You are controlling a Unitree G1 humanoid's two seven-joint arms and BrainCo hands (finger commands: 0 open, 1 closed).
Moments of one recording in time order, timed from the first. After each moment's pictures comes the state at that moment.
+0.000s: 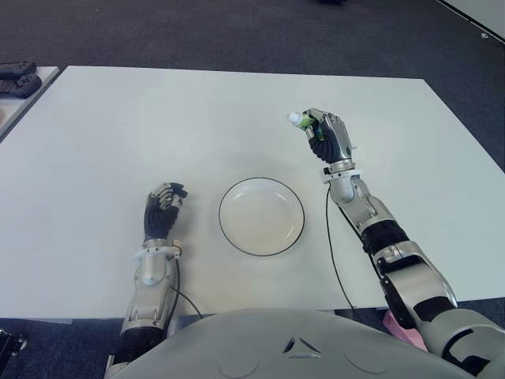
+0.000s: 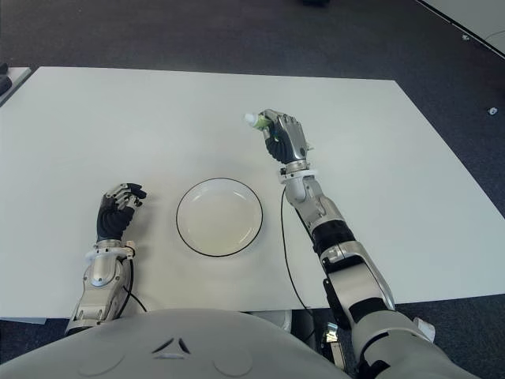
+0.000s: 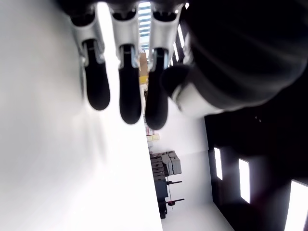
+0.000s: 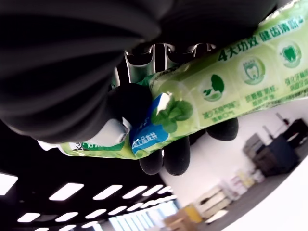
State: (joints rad) left arm 0.30 0.04 0.06 0.17 0.12 -0.35 0.17; right arm -0.42 -0.37 0.32 0.58 -0.57 -0.49 -0.50
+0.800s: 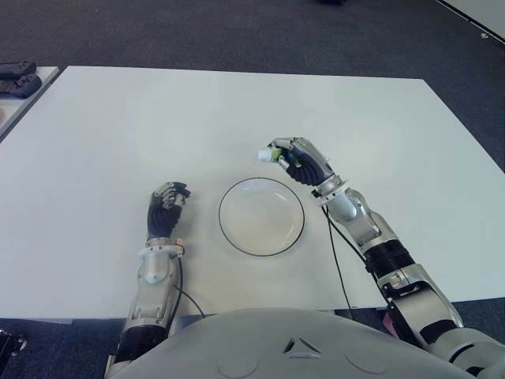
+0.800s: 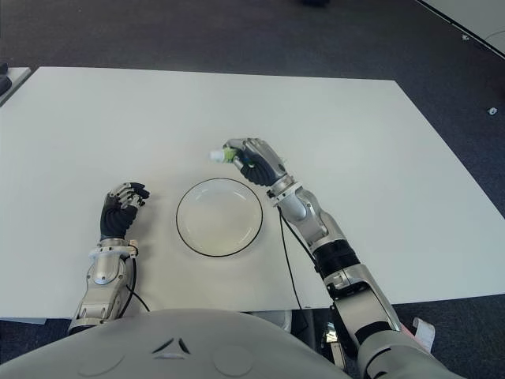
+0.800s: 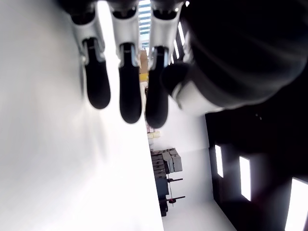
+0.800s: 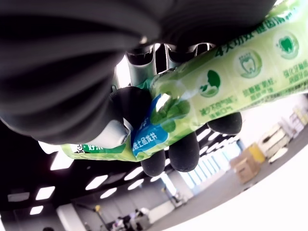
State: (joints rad) left arm 0.30 0.03 0.06 0.17 0.14 -0.33 0.18; right arm -0.29 -0.38 0.37 0.35 -0.49 -0.62 -0.08
